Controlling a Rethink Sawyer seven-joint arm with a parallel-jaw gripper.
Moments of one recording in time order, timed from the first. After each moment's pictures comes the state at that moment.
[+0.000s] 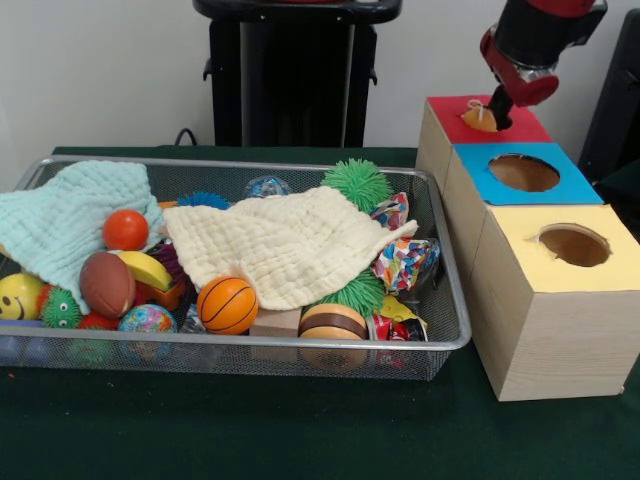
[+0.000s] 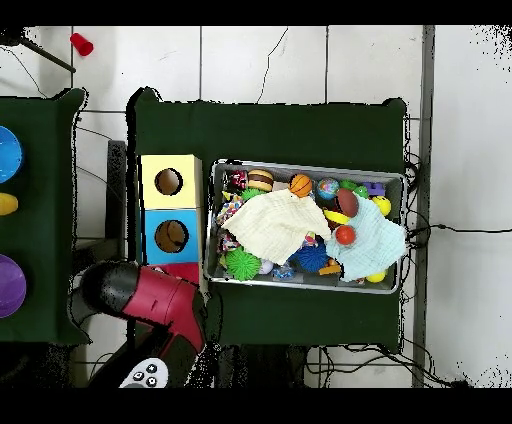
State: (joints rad) arm 0.54 -0.47 -0.49 1.82 0.62 0.75 2.66
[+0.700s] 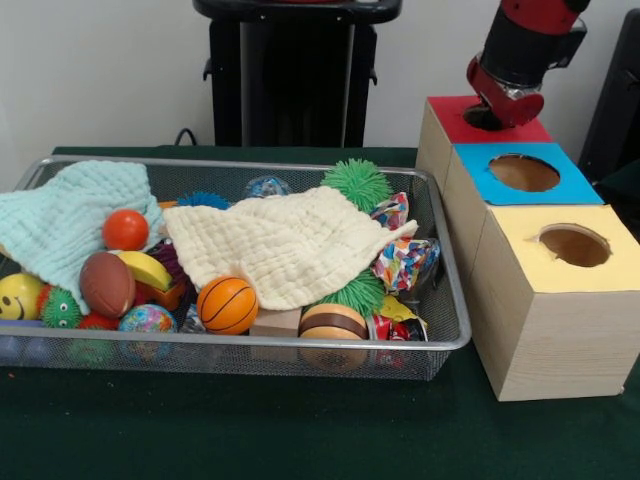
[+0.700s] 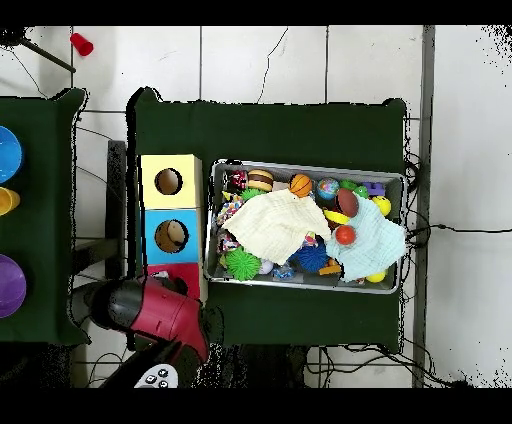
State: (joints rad) arm 0.51 -0.50 -0.41 1.93 0.62 0.51 2.66
